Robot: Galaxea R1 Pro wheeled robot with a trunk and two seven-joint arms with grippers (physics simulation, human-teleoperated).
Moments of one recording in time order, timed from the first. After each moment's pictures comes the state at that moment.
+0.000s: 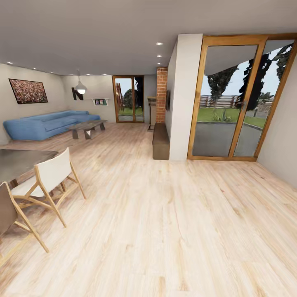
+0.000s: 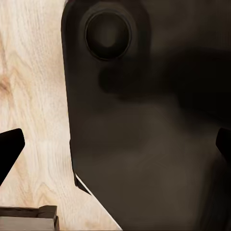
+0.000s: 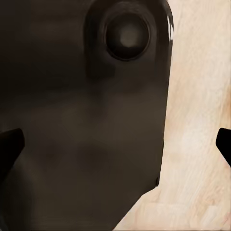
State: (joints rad) left arm 0.00 0.00 0.00 0.00 0.00 0.00 0.00; right arm 0.00 0.00 0.00 0.00 0.00 0.00 0.00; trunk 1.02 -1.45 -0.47
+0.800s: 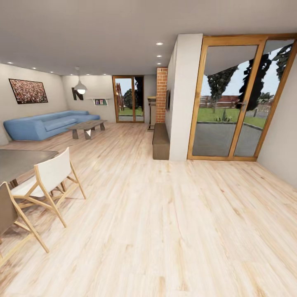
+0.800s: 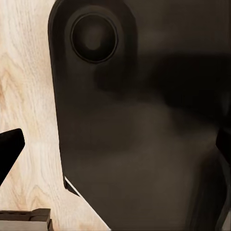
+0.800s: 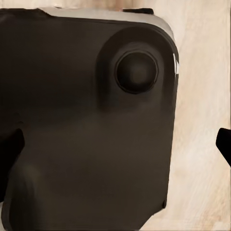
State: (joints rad) left arm 0.01 -0.01 0.00 -0.01 0.00 0.00 0.00; right arm -0.03 0.01 0.00 -0.01 0.00 0.00 0.00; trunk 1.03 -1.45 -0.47
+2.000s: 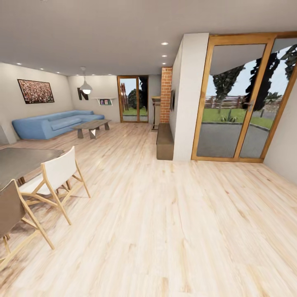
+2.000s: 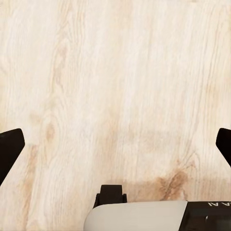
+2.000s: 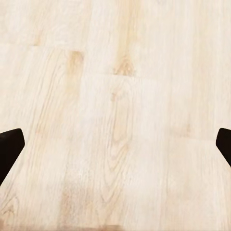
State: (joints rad) left arm 0.05 0.01 0.01 -0.63 -0.01 0.00 0.00; right arm -0.13 -0.02 0.00 -0.41 0.01 -0.15 0.00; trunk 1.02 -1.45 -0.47
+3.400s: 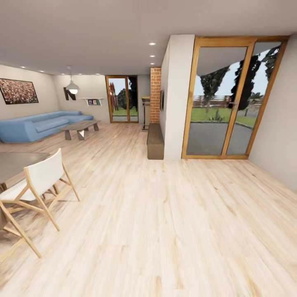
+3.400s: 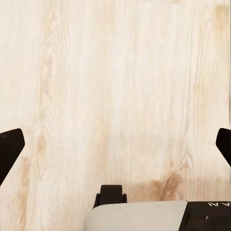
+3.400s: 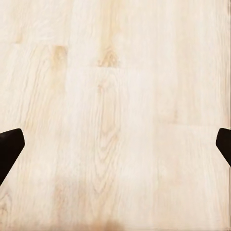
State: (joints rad) left arm 0.05 0.01 0.01 -0.63 -0.01 0.00 0.00; right arm -0.13 -0.02 0.00 -0.40 0.01 -0.15 0.00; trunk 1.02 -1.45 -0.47
